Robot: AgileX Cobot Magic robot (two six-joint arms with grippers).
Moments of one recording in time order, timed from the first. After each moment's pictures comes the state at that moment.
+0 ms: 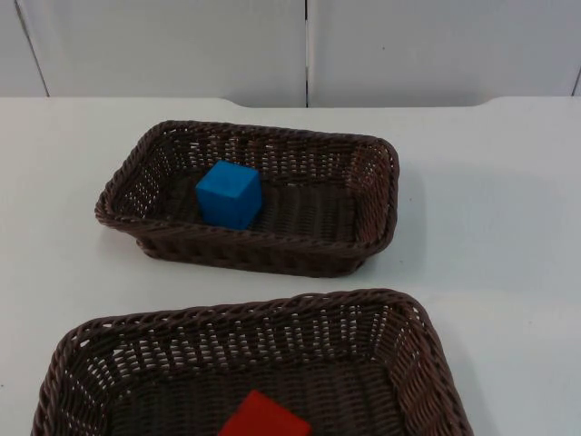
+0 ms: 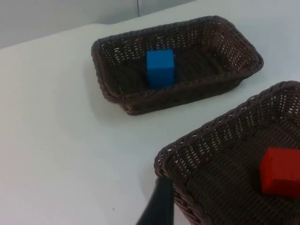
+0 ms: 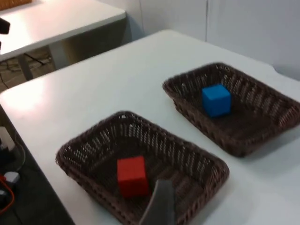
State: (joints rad) right arm 1.10 0.06 -0.56 -0.23 0.91 0.24; left arm -0.31 0.00 -0.50 -0.13 1.07 0.14
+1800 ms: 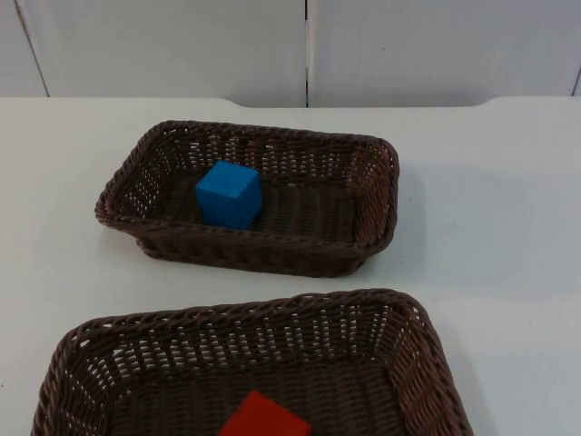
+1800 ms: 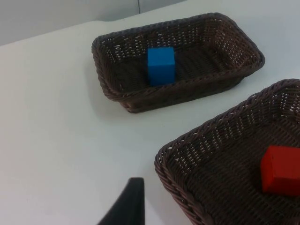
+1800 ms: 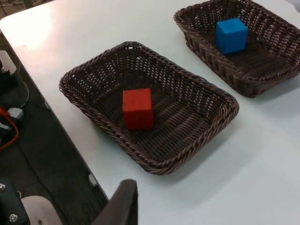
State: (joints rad) right arm 1.10 0.00 -0.53 -0.15 1.09 0.13; left arm -0.31 0.00 -0.50 -0.13 1.07 0.13
